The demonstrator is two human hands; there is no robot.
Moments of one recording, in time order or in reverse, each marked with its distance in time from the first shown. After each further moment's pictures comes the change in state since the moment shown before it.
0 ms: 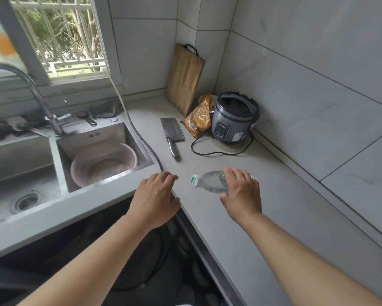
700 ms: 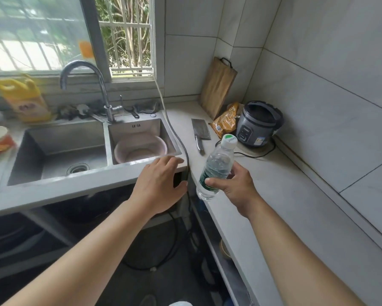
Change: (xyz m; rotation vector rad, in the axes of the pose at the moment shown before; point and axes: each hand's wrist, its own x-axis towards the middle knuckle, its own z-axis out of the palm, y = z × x) left_hand -0.112 0.029 -0.072 -0.033 0.244 -0.131; right_hand -0.067 -0.054 -0.057 1.248 -0.265 0.044
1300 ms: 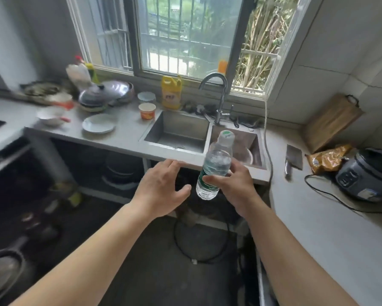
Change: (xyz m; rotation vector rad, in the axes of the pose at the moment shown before) left_hand -0.226 -0.037 -0.116 0.096 0.269 -0.455; right_hand -0.100 -0.063 0.173 0.053 -0.552 -0.177
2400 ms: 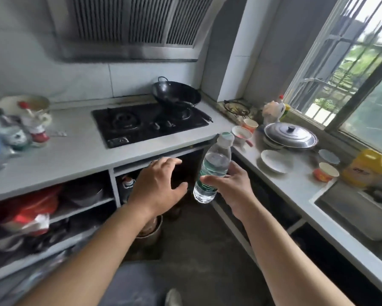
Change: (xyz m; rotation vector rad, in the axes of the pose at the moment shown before) left_hand -0.285 -0.349 -0.311 0.258 0.472 -0.695; right_hand -0.059 -0.118 0.576 -0.051 -0.711 -0.114
